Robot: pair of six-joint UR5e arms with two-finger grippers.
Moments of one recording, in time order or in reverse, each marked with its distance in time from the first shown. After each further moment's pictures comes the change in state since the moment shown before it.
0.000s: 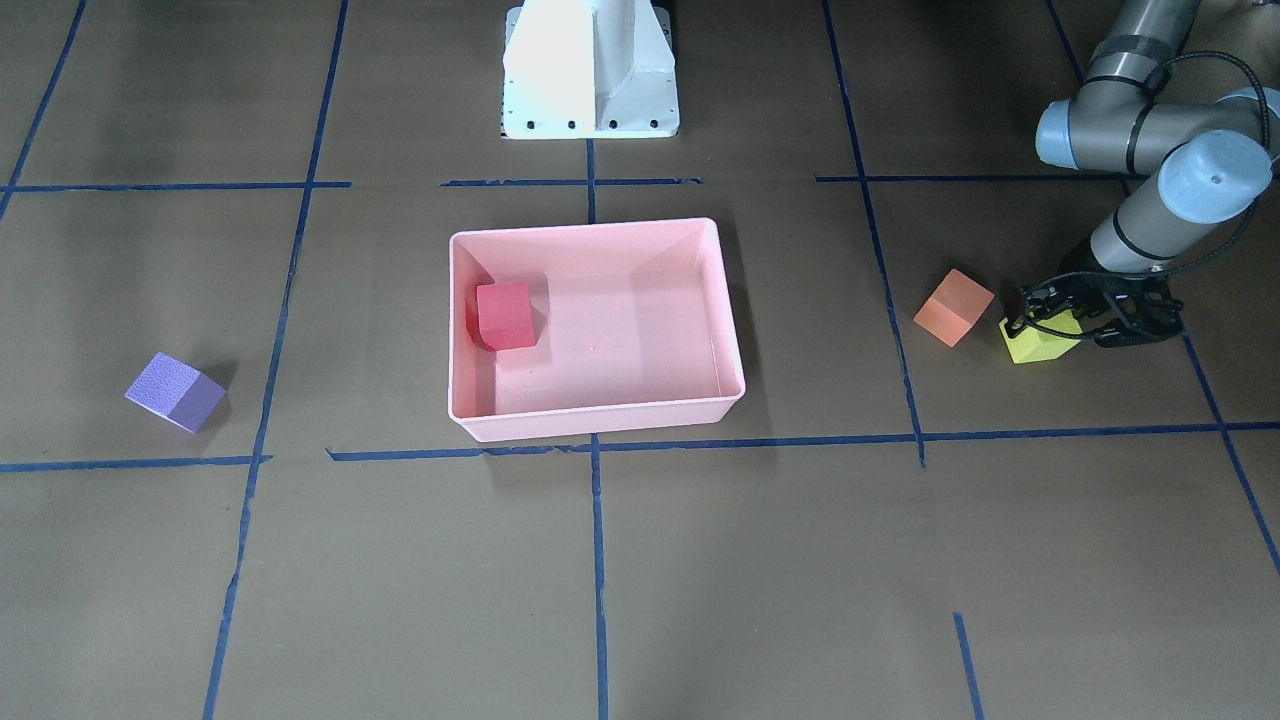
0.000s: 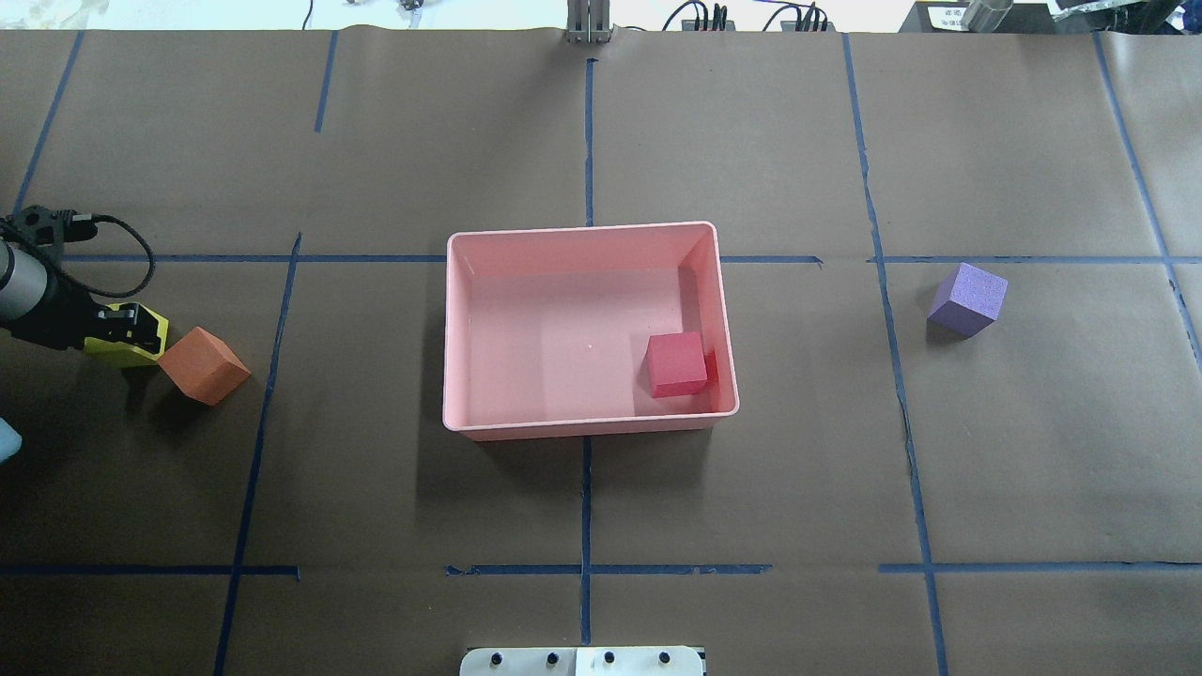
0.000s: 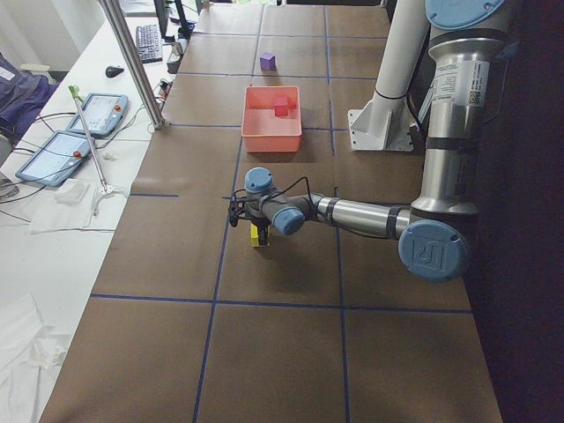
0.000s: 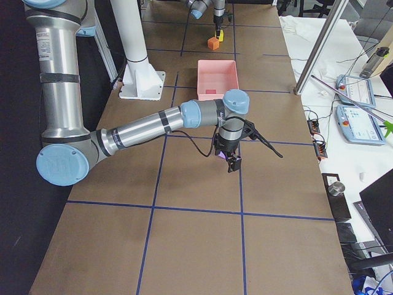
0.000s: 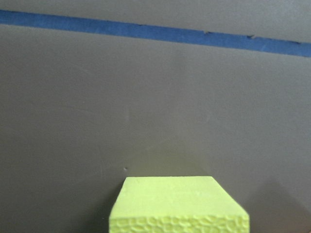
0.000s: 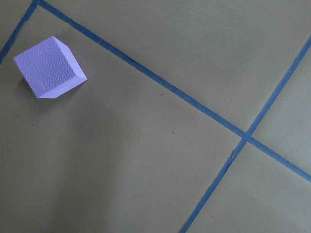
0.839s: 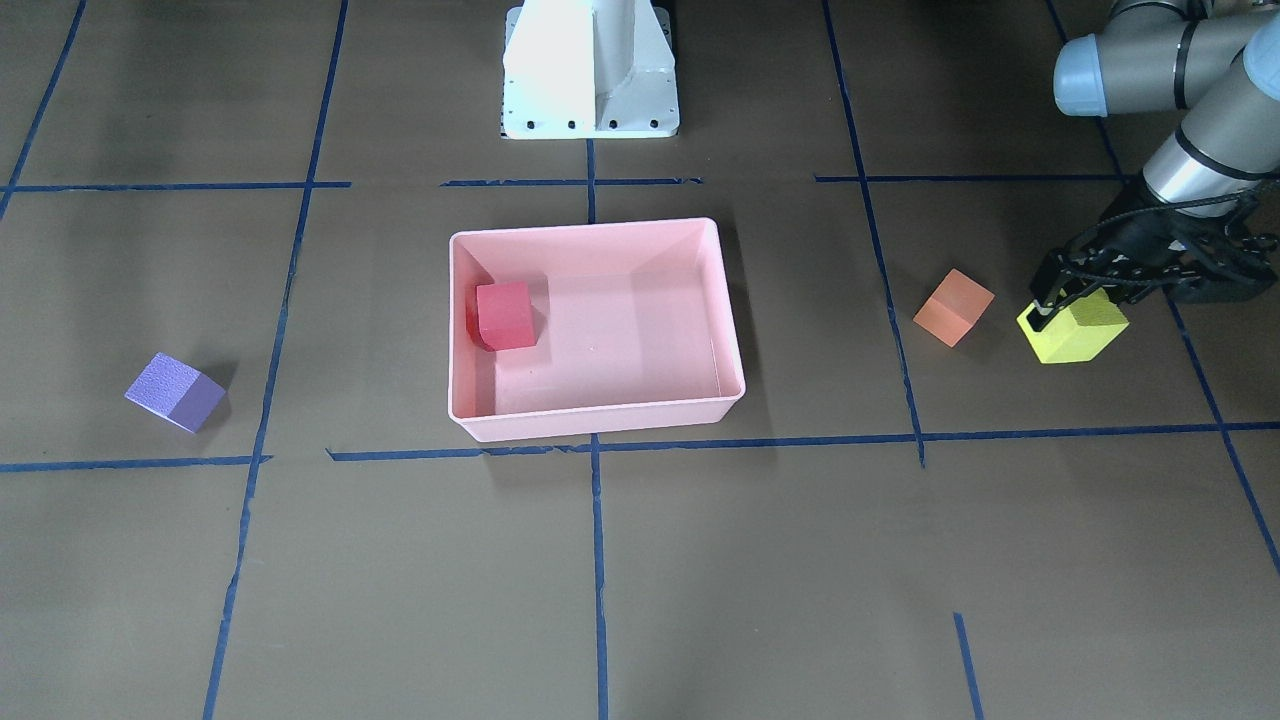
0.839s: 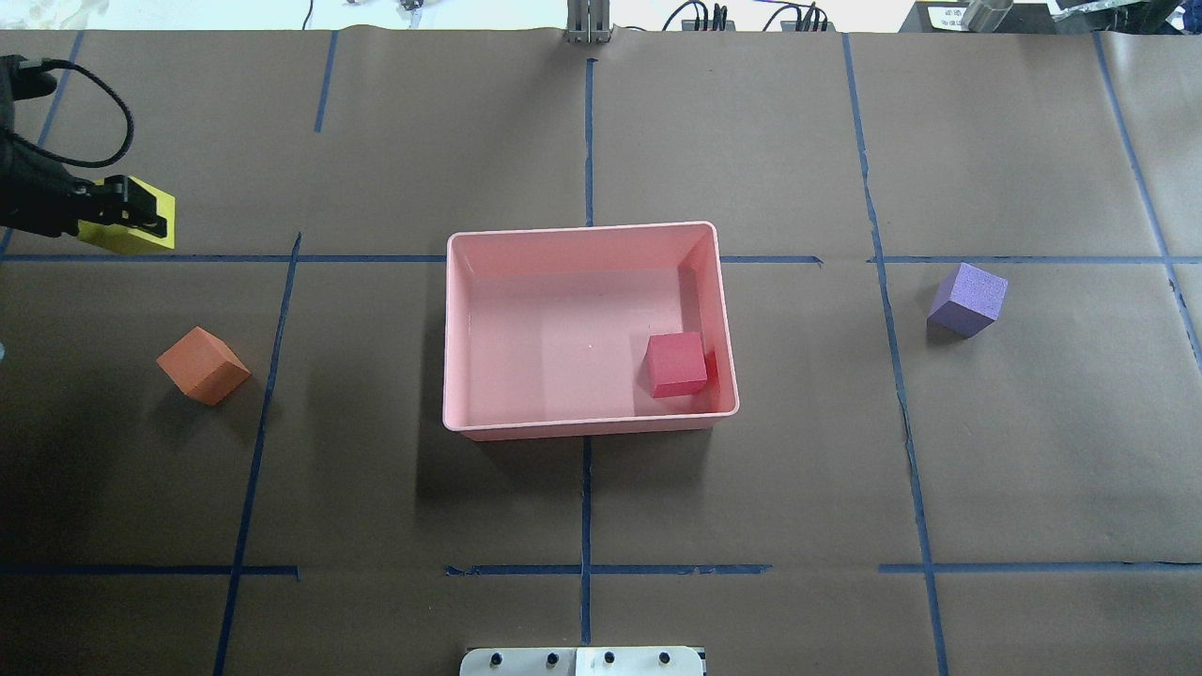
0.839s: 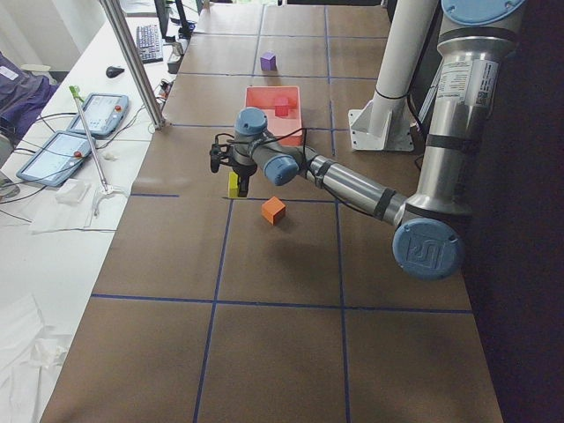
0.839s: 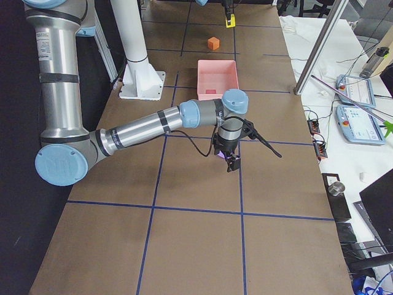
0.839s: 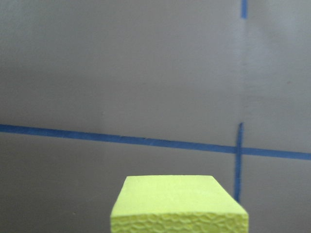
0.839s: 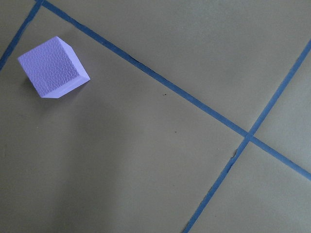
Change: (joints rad) left arm -0.112 -0.134 -0.260 0.253 0.001 -0.008; right arm 0.000 -0.007 0.010 0.001 0.007 0.004
